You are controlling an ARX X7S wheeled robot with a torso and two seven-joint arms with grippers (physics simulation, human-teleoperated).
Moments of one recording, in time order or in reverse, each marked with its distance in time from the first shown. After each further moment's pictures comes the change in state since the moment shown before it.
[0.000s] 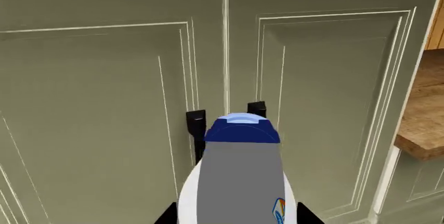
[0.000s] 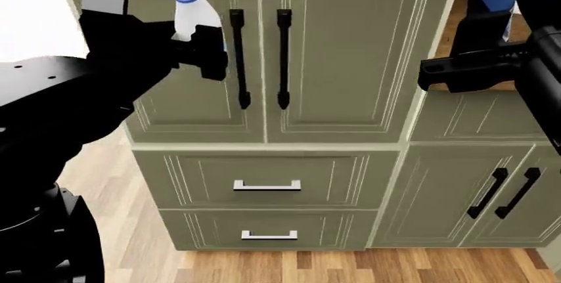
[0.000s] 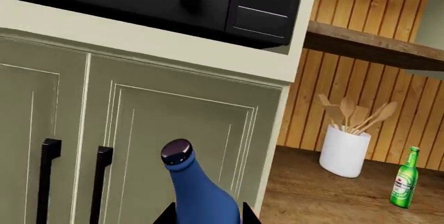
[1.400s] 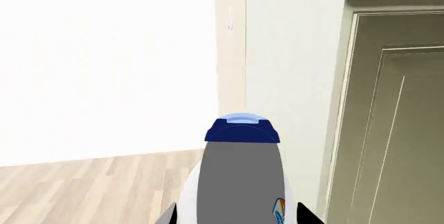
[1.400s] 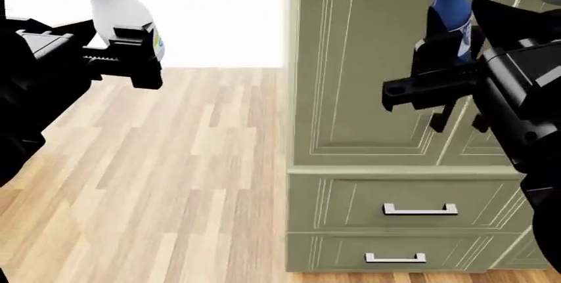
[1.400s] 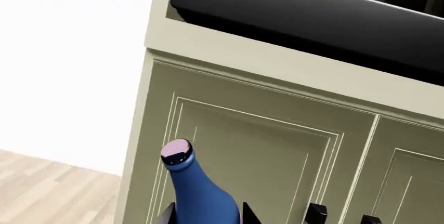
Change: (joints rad) left arm 0.024 -0.308 -0.130 0.141 -0.887 -0.015 -0.712; right arm -0.011 -0.064 -0.052 -0.051 -0.044 -0.008 -0.007
